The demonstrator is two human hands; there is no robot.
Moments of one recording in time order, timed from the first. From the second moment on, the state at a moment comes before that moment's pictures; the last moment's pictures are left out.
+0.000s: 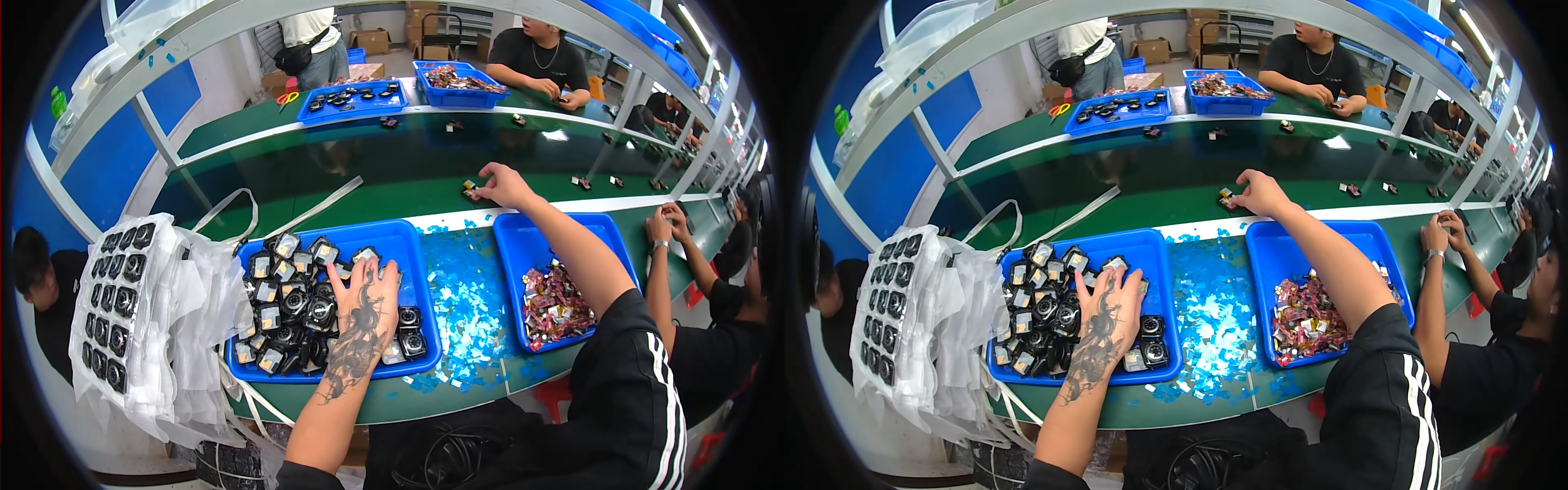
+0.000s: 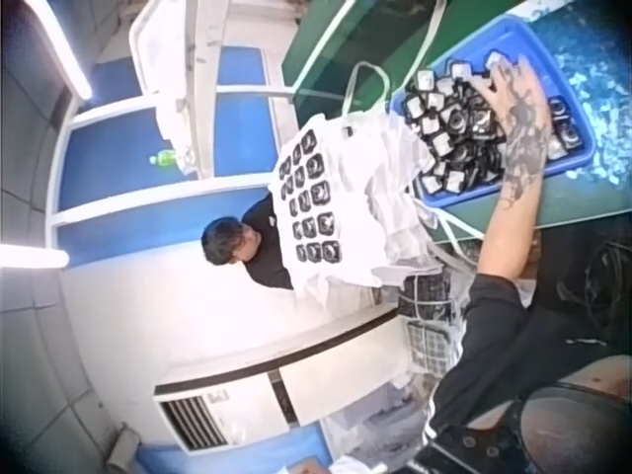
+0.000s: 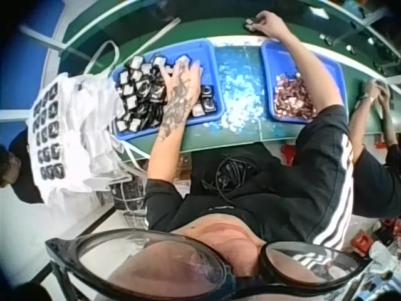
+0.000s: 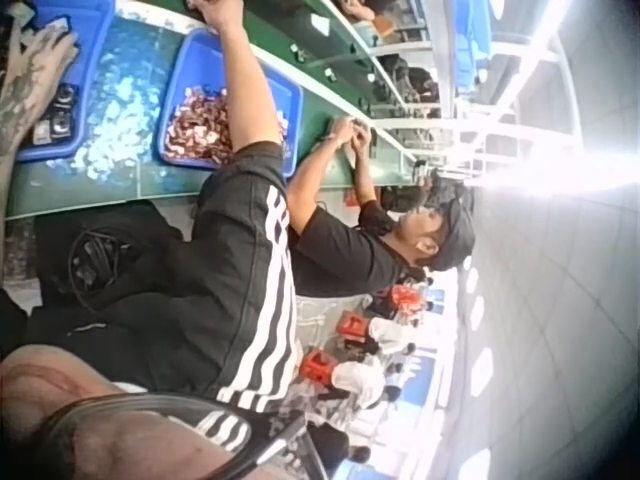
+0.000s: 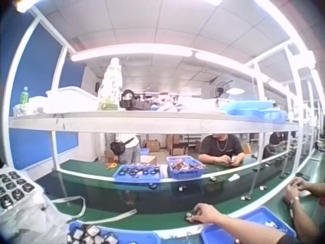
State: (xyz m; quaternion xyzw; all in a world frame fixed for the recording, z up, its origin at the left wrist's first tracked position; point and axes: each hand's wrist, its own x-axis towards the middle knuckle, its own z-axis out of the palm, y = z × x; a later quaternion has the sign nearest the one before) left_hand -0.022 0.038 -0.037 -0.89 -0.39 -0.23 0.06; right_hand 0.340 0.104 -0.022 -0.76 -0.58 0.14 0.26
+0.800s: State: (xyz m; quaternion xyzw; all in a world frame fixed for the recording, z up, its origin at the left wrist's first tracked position) left_hand 0.003 0.012 -0.003 -0.54 -0.26 -0.26 -0.76; right_hand 0.390 -0.051 0.009 -0.76 -0.63 0.10 0.14
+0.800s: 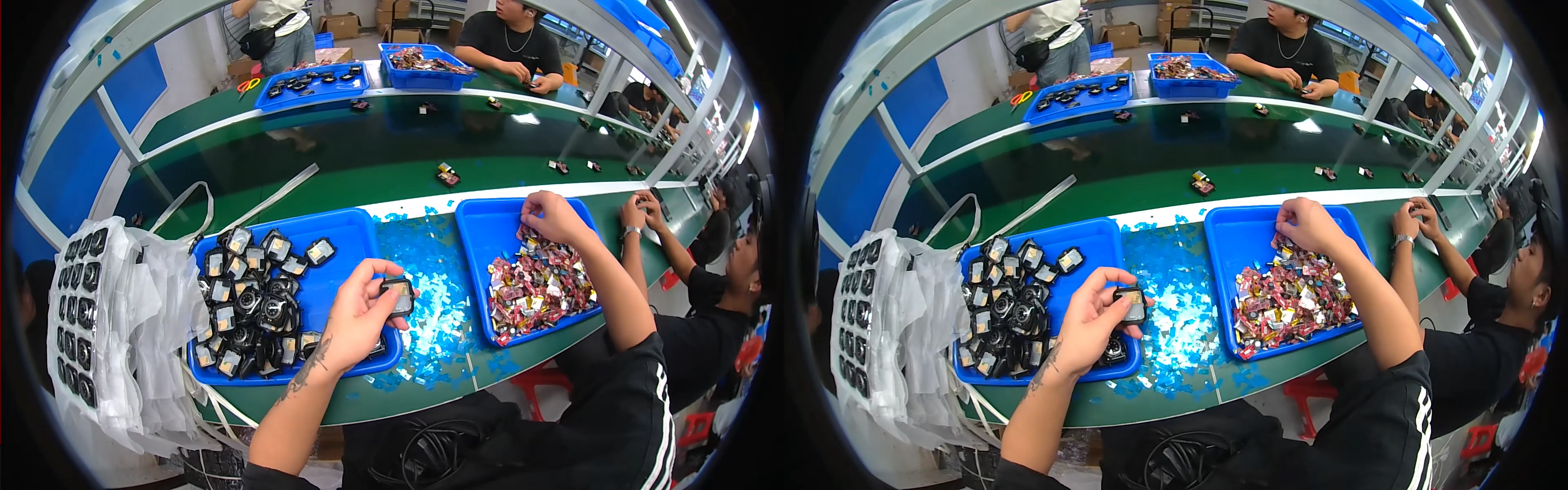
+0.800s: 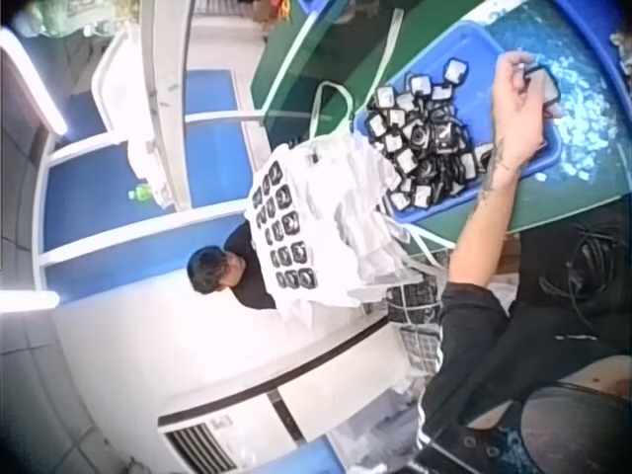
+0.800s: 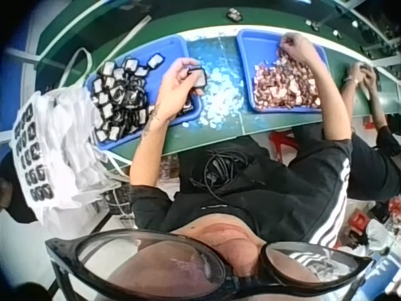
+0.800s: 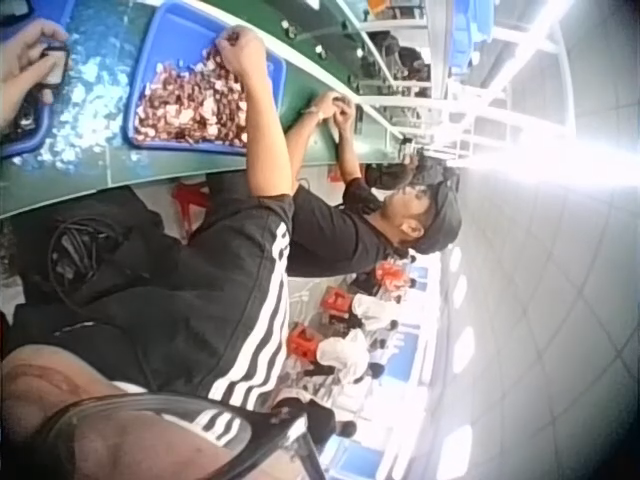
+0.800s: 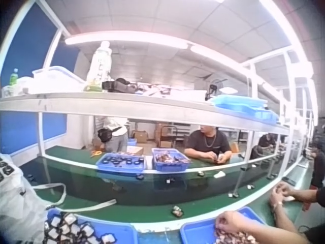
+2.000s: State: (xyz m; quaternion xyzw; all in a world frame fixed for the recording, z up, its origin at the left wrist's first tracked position) left_hand 0.005 -0.008 -0.003 -0.80 -0.17 -0.32 -0.48; right_hand 0.194 -0.097 0.038 -0.55 -0.53 0.46 0.46
